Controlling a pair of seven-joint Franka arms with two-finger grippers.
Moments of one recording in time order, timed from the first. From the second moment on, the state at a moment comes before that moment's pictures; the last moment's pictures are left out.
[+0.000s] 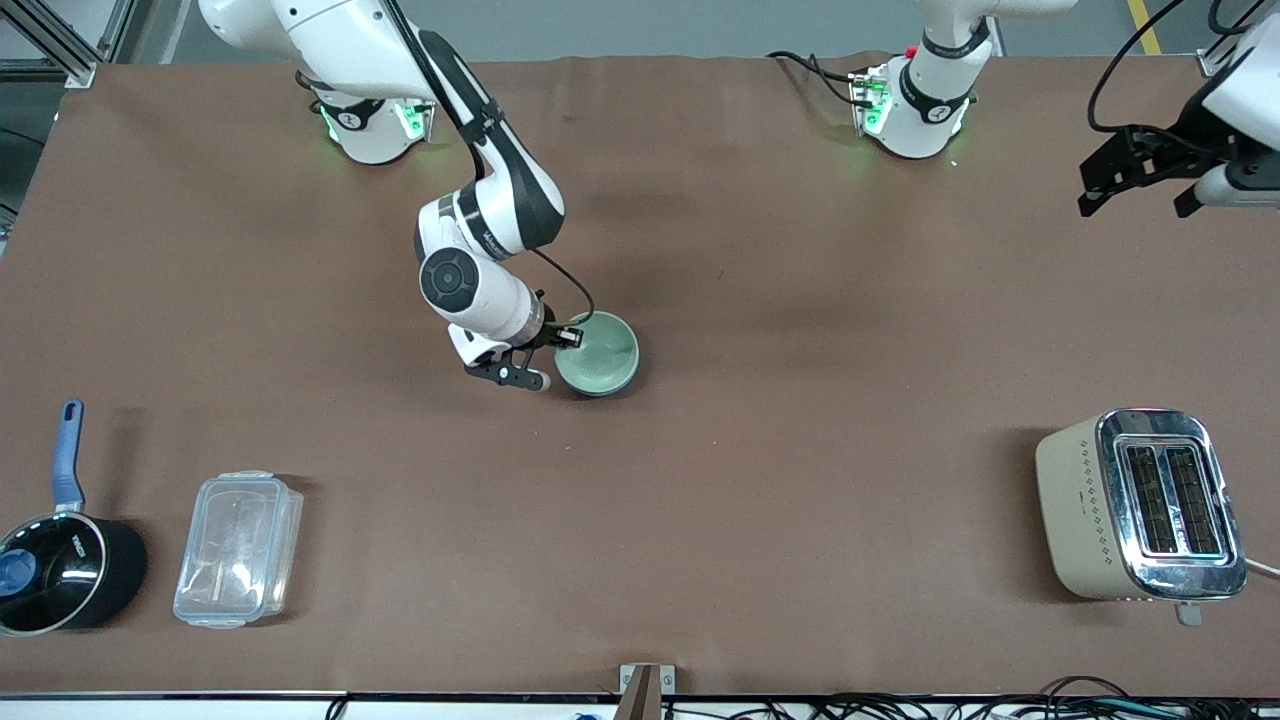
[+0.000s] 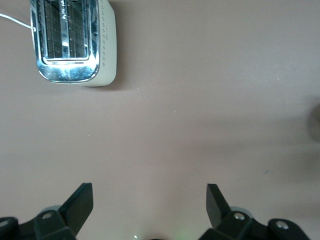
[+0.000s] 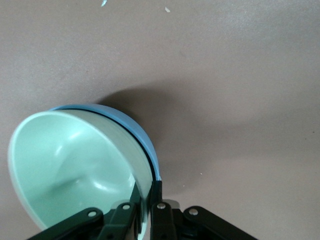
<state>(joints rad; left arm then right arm) -0.12 -0.15 0.02 -1.65 0.02 1.53 -0.06 0.72 0.47 -0.13 -1.92 0.45 2.32 0.56</state>
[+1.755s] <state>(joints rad) -0.13 -0.10 0.01 -1.61 0.02 1.52 -0.03 0.19 0.05 -0.26 -1.79 0.09 1.78 0.14</state>
